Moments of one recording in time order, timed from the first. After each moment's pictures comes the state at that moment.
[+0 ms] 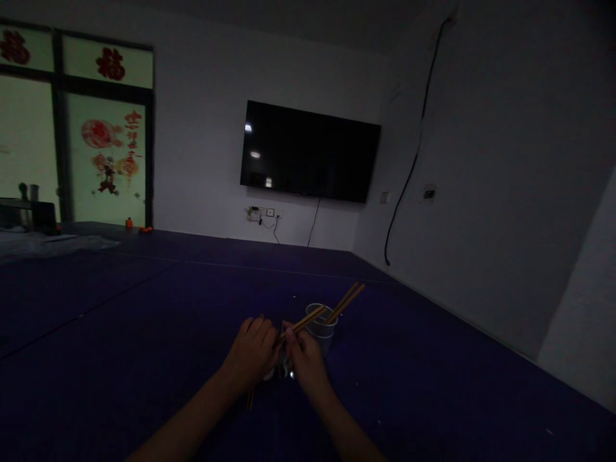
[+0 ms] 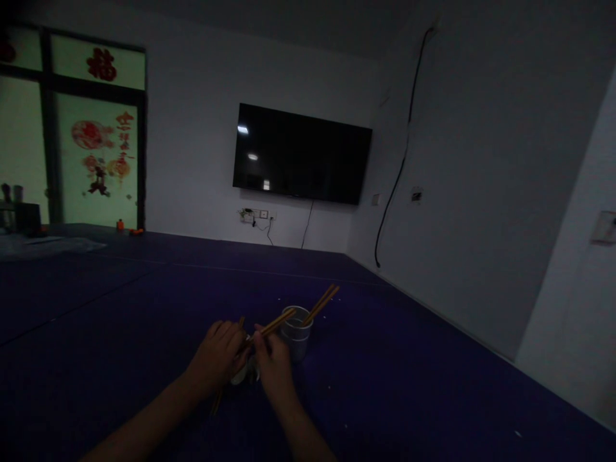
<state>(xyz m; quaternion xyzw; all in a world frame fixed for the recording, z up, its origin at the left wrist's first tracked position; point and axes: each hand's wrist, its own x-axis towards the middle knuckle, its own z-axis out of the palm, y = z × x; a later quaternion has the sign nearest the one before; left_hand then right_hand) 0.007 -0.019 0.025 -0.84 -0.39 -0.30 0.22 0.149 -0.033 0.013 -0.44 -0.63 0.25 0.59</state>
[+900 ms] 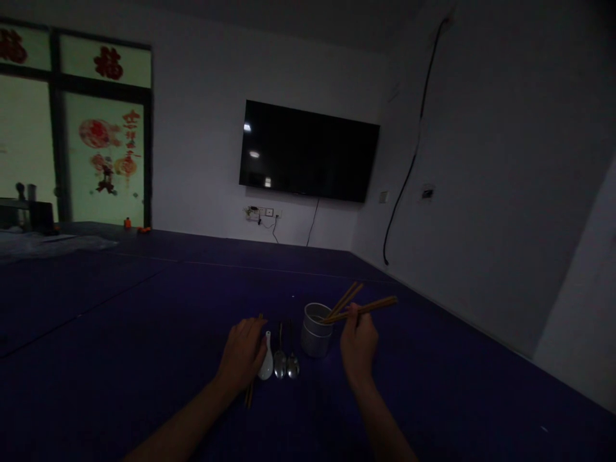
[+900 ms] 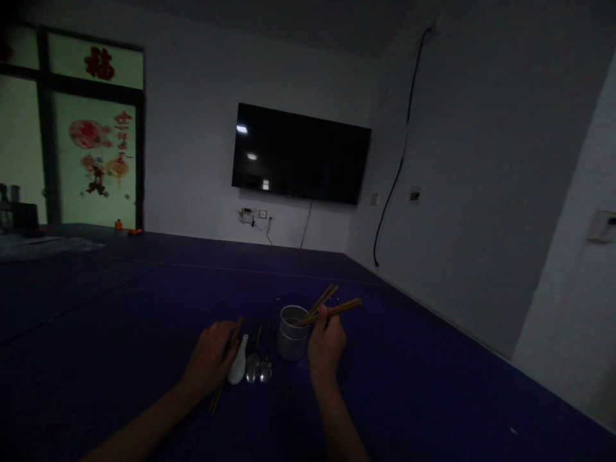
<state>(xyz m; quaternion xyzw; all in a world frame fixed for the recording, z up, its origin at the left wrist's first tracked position) -0.004 -0.006 0.005 -0.81 -0.45 -0.38 0.08 0.229 -0.031 0.053 -0.62 -0.46 -0.10 0.63</state>
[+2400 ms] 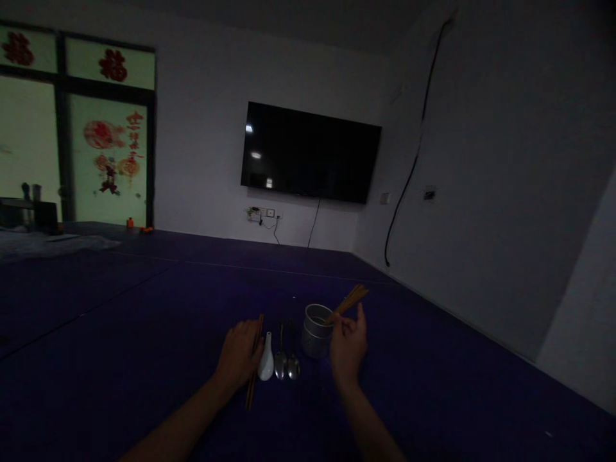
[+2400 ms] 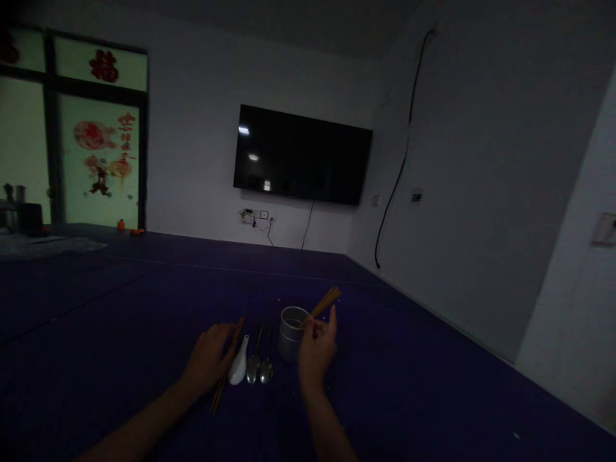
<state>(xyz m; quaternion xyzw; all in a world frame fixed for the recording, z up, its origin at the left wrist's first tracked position) -0.008 0.003 0.001 -0.80 -0.52 -0.30 0.04 0.210 -0.015 0.026 -0.51 -0.40 0.05 0.76</state>
